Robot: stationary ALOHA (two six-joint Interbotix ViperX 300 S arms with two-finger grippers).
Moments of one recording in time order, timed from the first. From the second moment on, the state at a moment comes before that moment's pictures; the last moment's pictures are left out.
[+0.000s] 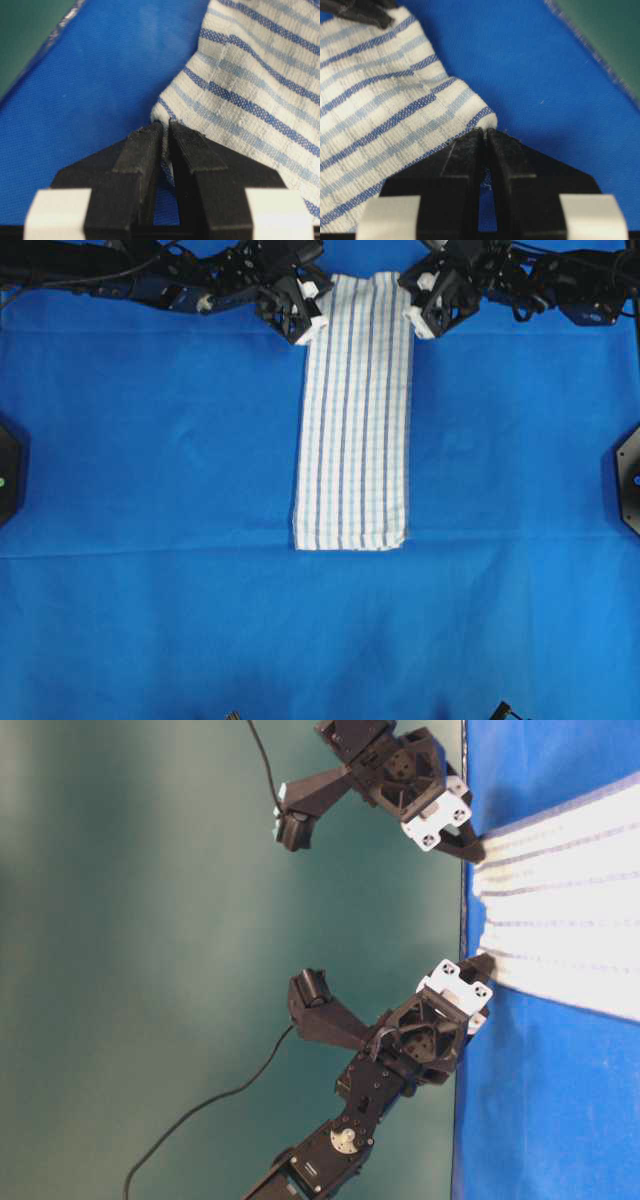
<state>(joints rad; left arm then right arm) 0.54 0.46 0.38 -0.02 -0.24 0.07 -0.70 0.22 0.70 -0.24 -0.25 0.22</state>
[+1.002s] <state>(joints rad) 0.47 0.21 0.54 -0.02 -0.19 0.08 -0.58 -0.01 0.81 -0.24 -0.21 0.23</state>
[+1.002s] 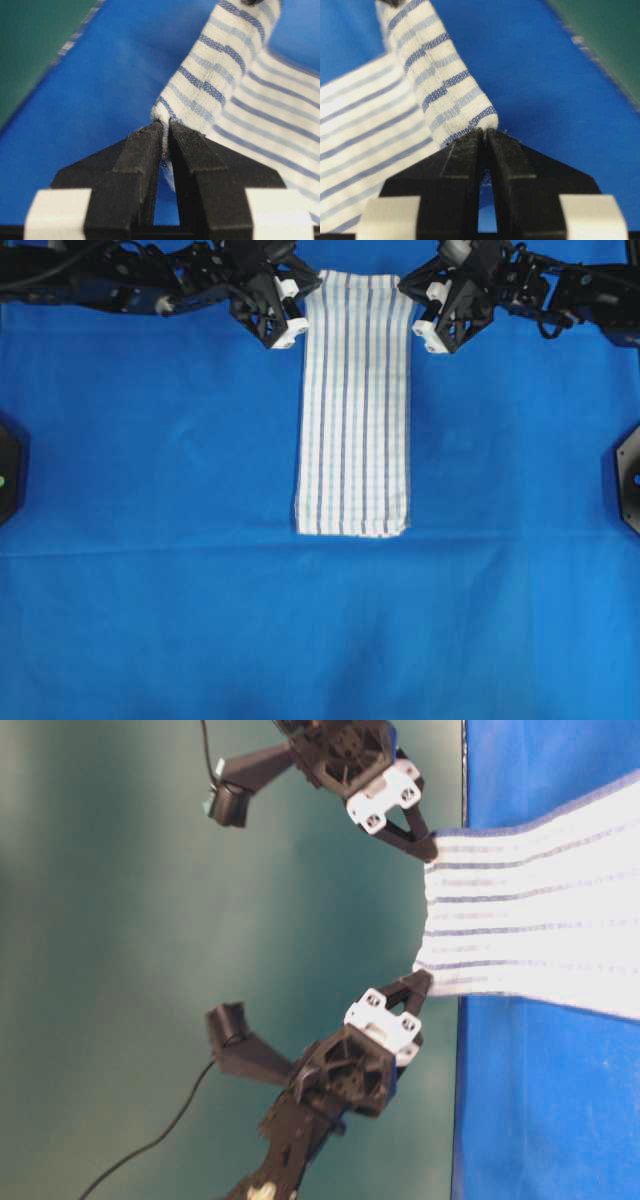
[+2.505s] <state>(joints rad) -0.03 0.17 0.77 -0.03 -0.27 -0.12 0.00 -0.05 0.95 0.04 -0.12 0.24</state>
